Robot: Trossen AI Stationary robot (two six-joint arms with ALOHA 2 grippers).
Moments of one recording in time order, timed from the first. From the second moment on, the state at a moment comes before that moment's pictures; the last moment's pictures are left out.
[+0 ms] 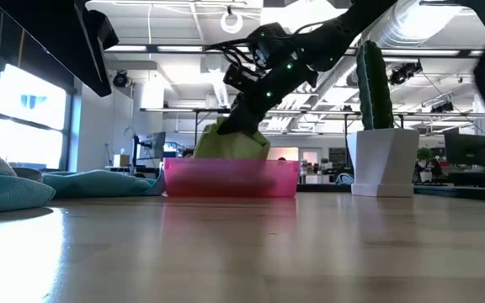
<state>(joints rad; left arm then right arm) -0.47 1.58 1.12 -0.76 -0.39 -0.72 -0.33 1.94 1.29 0.13 0.14 -0.56</state>
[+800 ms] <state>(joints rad) -0.47 1.58 1.12 -0.77 -0.39 -0.67 -0.46 1.93 1.30 0.26 0.25 -0.81</state>
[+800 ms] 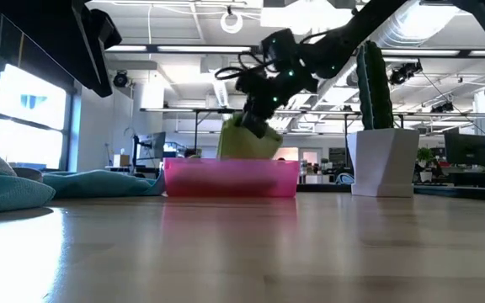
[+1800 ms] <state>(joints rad) -0.47 1.58 1.12 -0.76 -0.40 -0.68 -0.31 2.05 1.29 0.15 0.04 -0.60</state>
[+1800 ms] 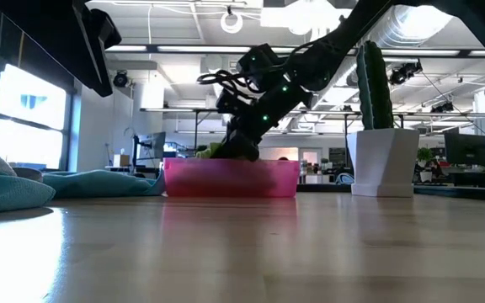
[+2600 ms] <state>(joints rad) -0.49 1.58 1.12 -1.08 -0.36 -0.90 -0.15 2.04 1.97 -0.90 -0.13 -0.31</state>
